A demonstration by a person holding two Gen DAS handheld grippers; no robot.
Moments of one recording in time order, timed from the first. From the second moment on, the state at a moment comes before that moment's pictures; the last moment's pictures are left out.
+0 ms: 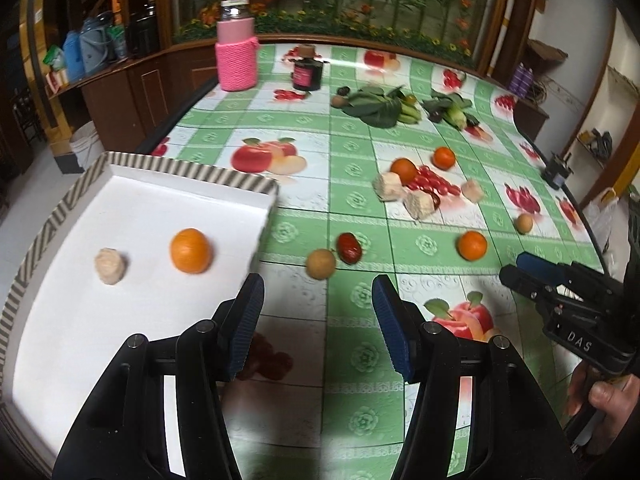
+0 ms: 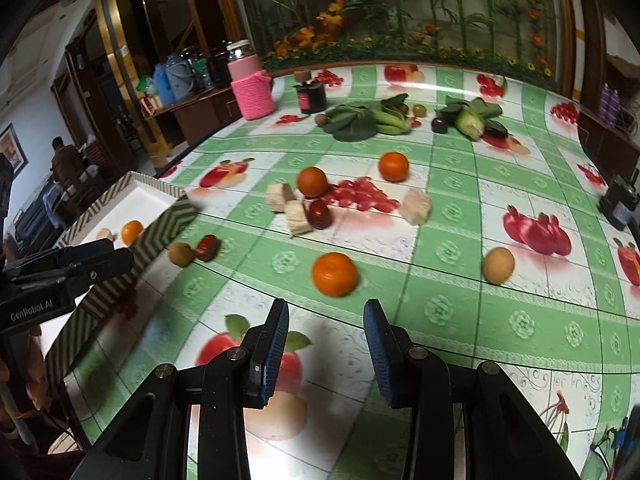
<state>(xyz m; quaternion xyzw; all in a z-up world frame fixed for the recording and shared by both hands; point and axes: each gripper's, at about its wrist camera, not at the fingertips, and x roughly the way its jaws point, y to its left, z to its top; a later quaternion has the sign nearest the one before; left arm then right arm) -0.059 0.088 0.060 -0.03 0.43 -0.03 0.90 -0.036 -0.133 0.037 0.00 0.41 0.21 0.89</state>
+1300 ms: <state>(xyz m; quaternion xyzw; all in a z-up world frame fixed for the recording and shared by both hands) -0.016 0.077 0.019 0.03 0.46 -0.08 0.88 -0.001 -0.127 0.021 0.00 0.43 0.20 0.88</state>
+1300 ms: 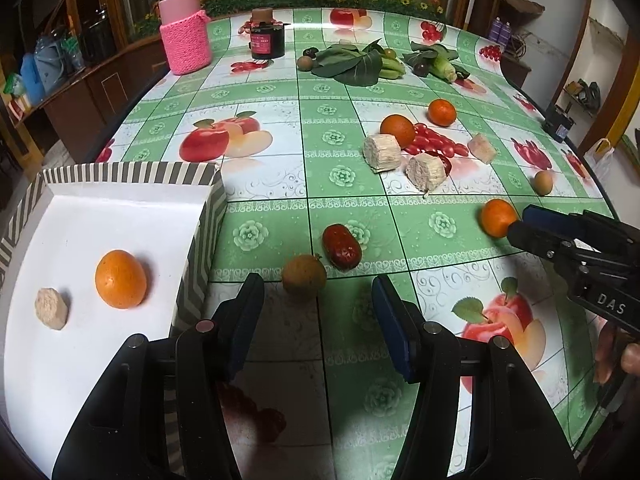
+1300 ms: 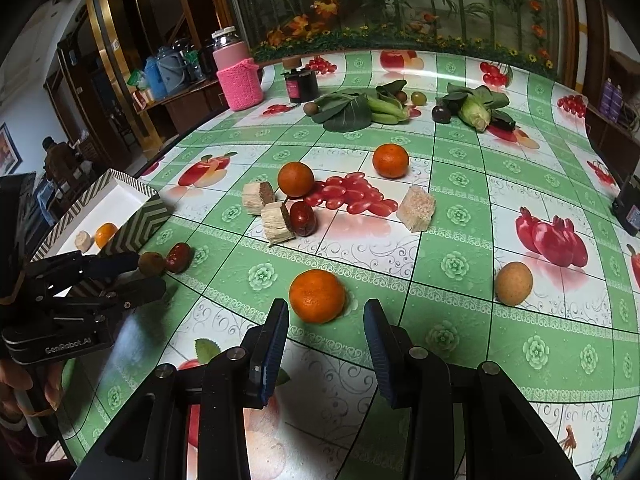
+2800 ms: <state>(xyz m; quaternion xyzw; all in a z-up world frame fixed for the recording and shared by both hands) -0.064 0.117 0.053 -0.01 0.43 -0.07 0.90 -0.016 -0.108 0.033 -0.04 0.40 0.19 0.90</state>
